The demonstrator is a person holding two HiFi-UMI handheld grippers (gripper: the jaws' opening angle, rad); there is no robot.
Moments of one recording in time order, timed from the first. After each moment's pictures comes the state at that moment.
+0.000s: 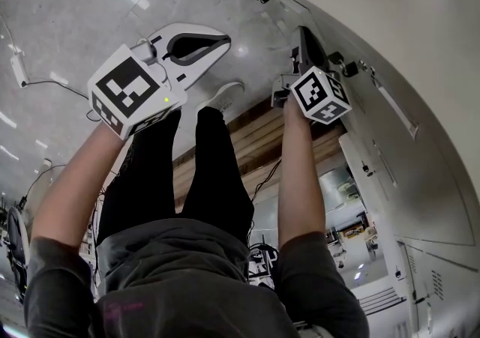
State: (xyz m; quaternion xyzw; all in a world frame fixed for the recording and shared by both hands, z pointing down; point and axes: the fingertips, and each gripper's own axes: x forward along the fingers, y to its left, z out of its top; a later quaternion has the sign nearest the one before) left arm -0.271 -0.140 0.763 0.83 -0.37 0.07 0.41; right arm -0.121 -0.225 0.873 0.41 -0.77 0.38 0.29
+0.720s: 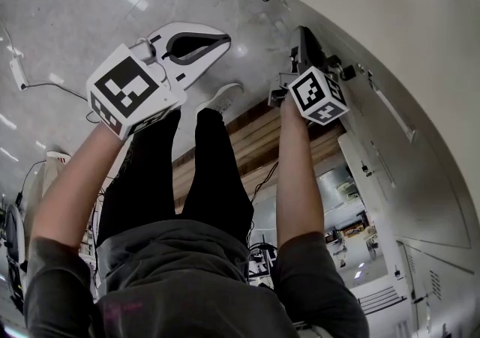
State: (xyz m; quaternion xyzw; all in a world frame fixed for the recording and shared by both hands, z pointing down) left arm -0.278 -0.149 0.762 0.83 -0.37 0.07 0.41; right arm -0.123 -0.231 0.873 0.43 -0.76 0.38 0.29
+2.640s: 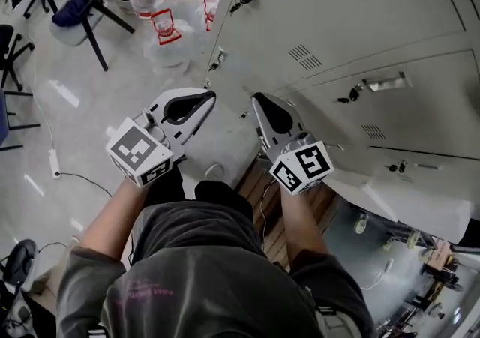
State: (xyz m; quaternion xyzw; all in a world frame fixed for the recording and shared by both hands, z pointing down) left arm -0.105 -0.048 0.271 0.89 -0.42 -0.02 0.14; right arm -0.021 -0.078 0.301 0.27 -0.95 0.12 0.07
